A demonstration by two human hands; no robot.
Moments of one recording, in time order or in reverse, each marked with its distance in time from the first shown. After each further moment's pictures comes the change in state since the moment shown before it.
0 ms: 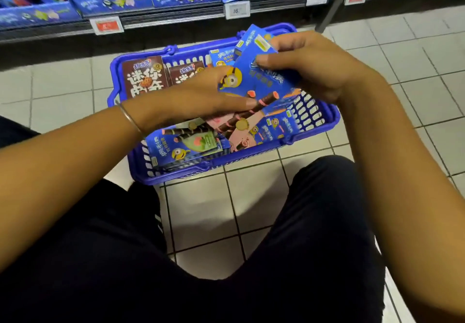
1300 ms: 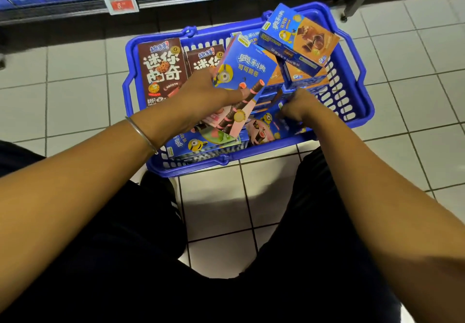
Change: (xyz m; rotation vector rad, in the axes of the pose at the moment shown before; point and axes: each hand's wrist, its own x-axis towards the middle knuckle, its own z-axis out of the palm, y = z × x) left_hand -0.006 -0.053 -0.005 -0.187 0.303 -0.259; right_hand 0.087 0.144 0.021 -0.660 0.142 0.478
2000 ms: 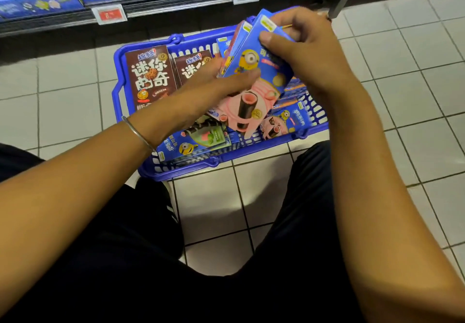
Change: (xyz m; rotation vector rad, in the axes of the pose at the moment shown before) left_hand 0.001 0.023 0.016 -0.135 -0.213 0.170; right_hand -0.106 -0.054 -0.071 0.629 0.284 -0.627
